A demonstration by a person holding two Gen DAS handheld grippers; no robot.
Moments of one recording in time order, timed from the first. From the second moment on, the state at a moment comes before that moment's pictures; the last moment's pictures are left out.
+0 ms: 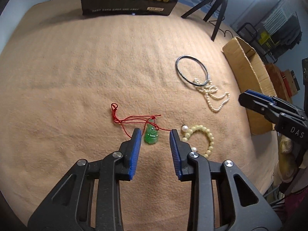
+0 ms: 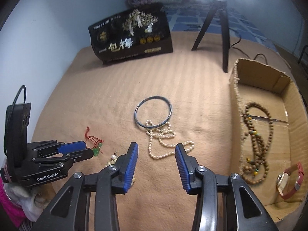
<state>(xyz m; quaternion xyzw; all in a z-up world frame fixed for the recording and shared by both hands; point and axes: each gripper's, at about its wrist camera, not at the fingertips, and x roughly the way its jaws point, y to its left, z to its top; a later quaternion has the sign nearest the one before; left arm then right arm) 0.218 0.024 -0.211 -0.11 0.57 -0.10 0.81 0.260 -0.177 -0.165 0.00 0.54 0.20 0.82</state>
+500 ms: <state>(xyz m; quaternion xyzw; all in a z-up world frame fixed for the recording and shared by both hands) 0.233 0.018 -0.227 -0.10 0.58 -0.09 0.81 0.286 -0.162 -0.200 -0.02 0.57 0.18 0.80</state>
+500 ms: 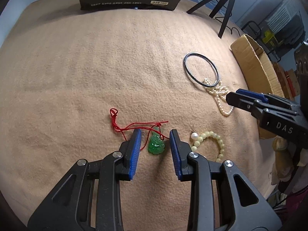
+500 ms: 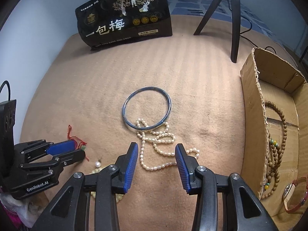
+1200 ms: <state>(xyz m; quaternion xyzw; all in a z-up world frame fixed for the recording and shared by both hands) 0.234 0.015 -0.231 -0.08 0.57 -0.09 0.81 0.291 -0.127 -0.221 -0.12 0.57 0.18 0.79</state>
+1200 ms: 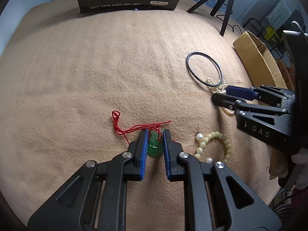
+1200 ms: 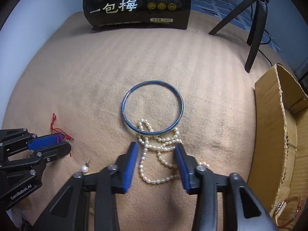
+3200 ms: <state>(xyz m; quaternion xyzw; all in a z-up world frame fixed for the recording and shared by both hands) 0.236 -0.128 -0.110 -0.09 0.47 -0.23 0.85 0.267 -0.356 -0.073 0.05 0.44 0.06 0.90</state>
